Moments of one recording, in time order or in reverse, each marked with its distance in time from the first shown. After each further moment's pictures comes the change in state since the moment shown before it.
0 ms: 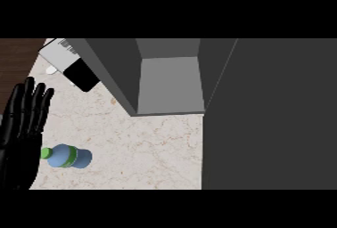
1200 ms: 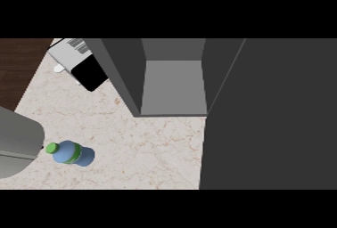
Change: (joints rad) left arm 0.139 0.348 0.408 0.146 0.798 -0.496 0.186; right arm 0.572 -0.003 0.299 -0.372 -0.126 0.206 0.035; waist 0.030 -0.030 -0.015
